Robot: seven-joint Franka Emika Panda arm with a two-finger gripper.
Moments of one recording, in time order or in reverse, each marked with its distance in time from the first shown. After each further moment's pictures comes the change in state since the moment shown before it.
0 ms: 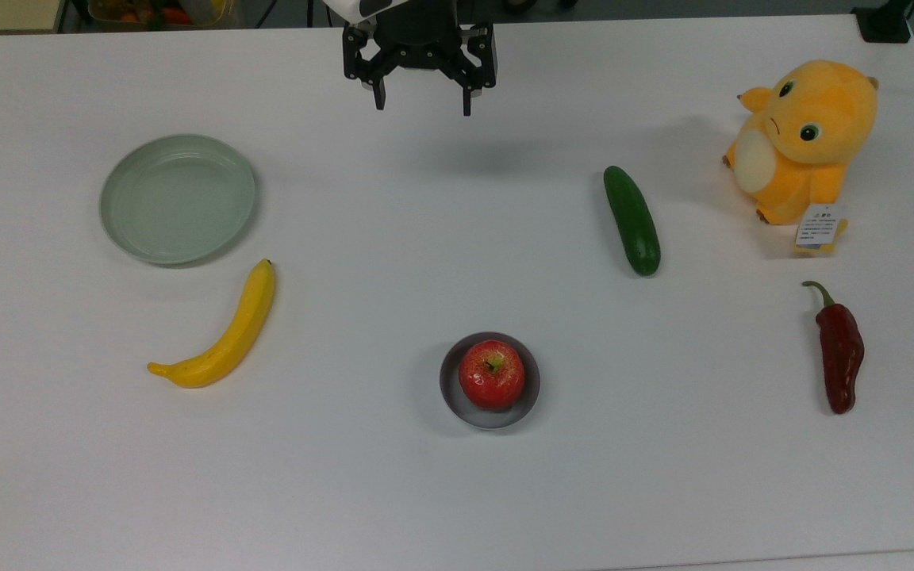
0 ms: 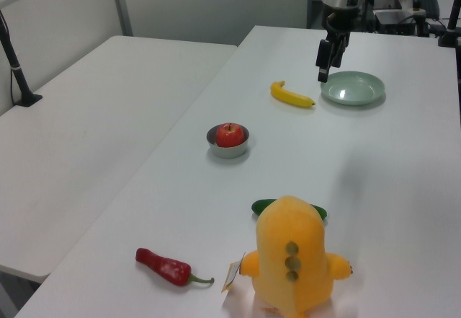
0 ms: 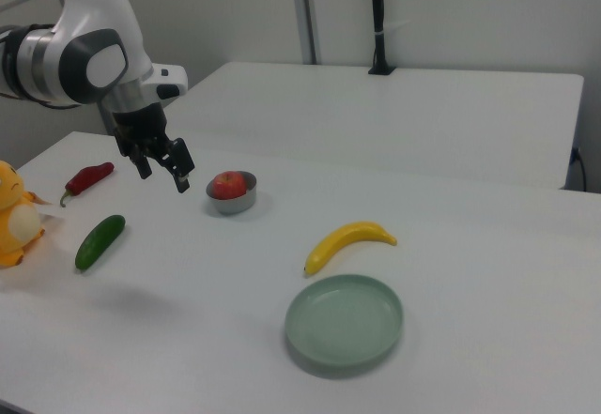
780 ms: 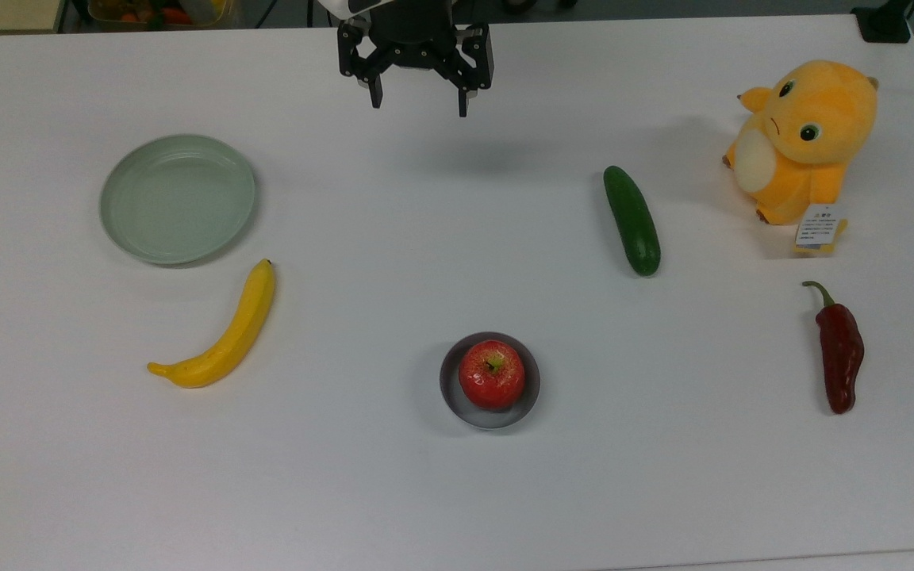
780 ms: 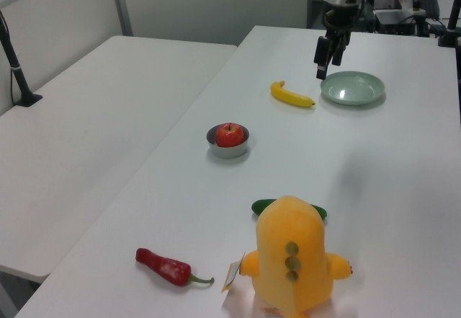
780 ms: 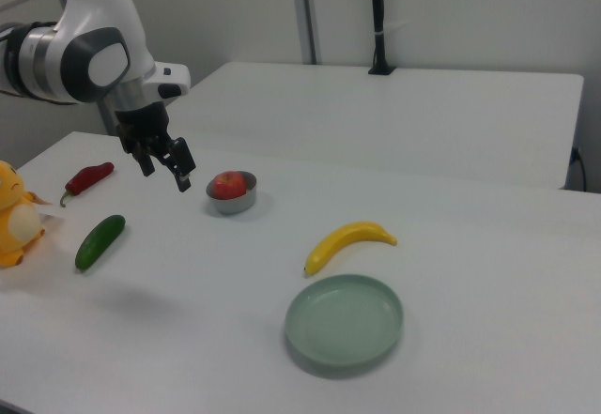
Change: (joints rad) arm 0.078 0.000 -0.088 0.006 0.009 0.000 0.036
